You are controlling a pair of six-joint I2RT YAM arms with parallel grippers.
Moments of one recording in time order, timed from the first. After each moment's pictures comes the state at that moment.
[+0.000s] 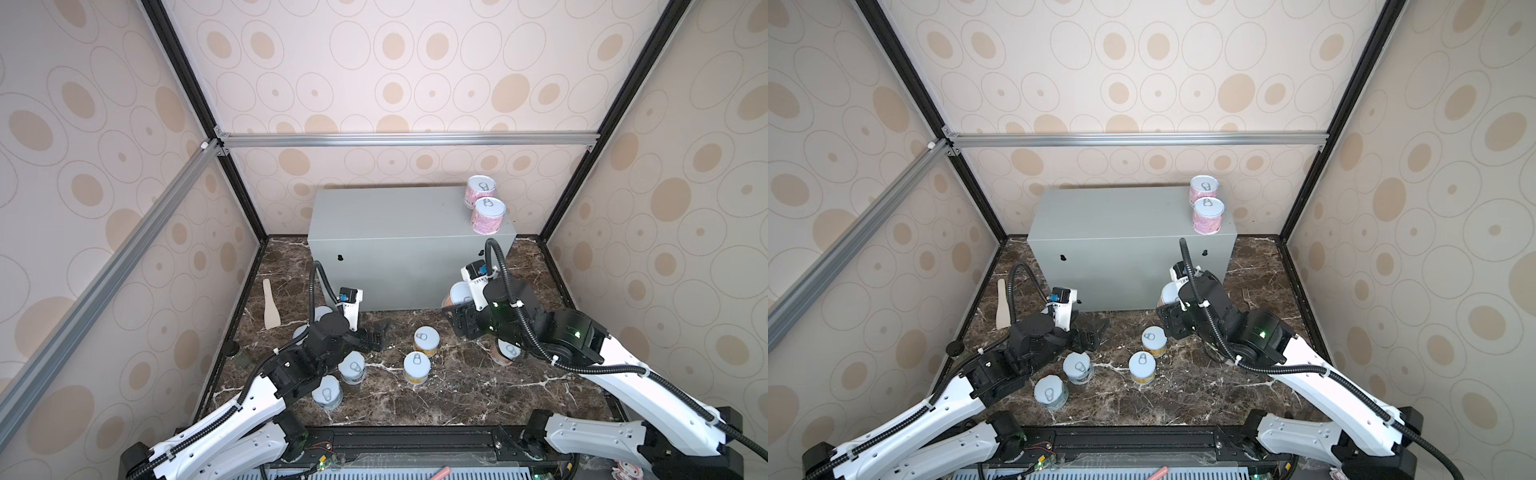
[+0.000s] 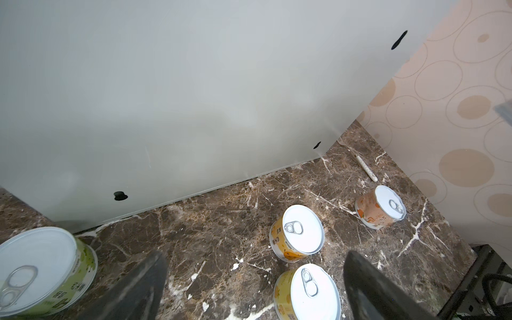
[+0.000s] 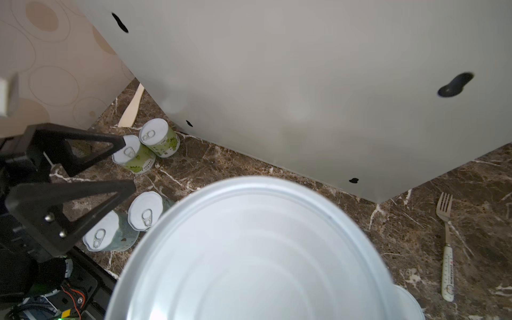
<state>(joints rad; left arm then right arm) -0.79 0.81 0.68 -0.29 -0.22 -0.43 0.91 1.10 1.37 -0.94 0.31 0.38</state>
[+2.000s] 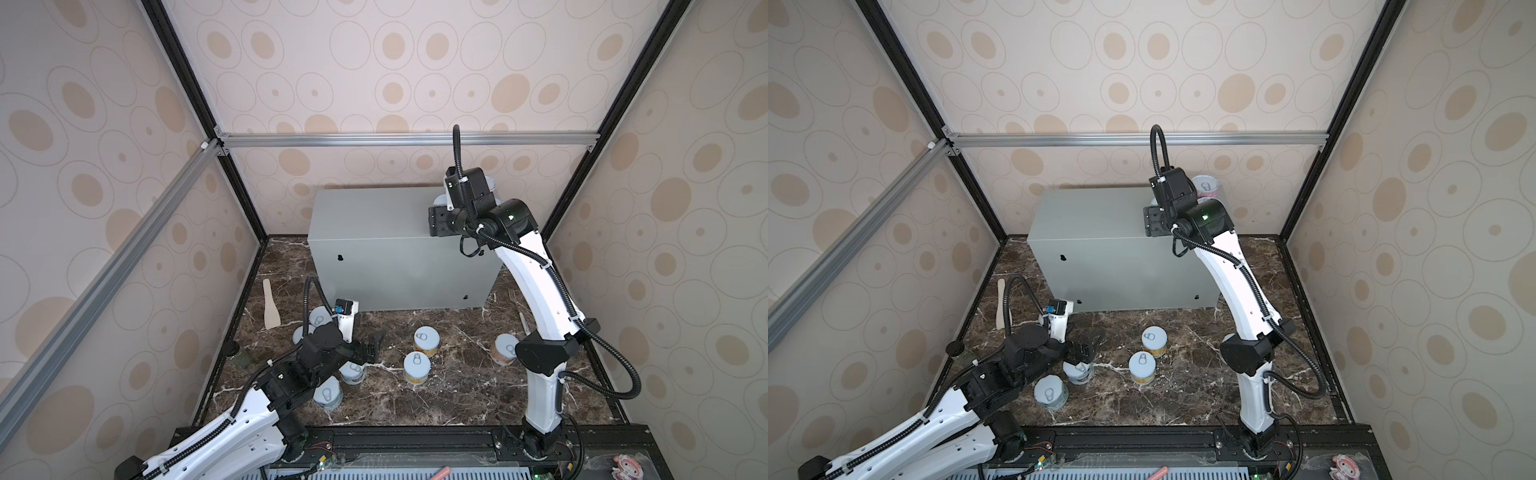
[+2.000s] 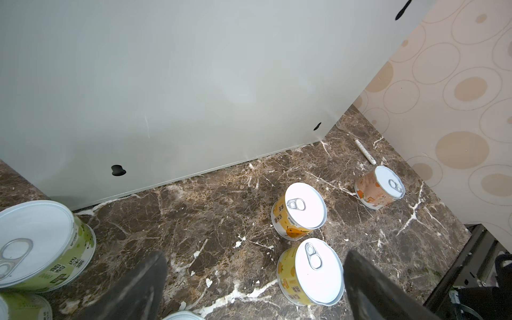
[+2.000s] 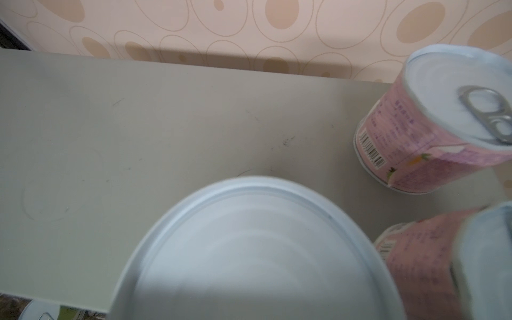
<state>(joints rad) -0.79 0.72 0.56 -0.28 -0.18 -0.43 0.59 1.99 2.59 -1.25 0.33 0.27</state>
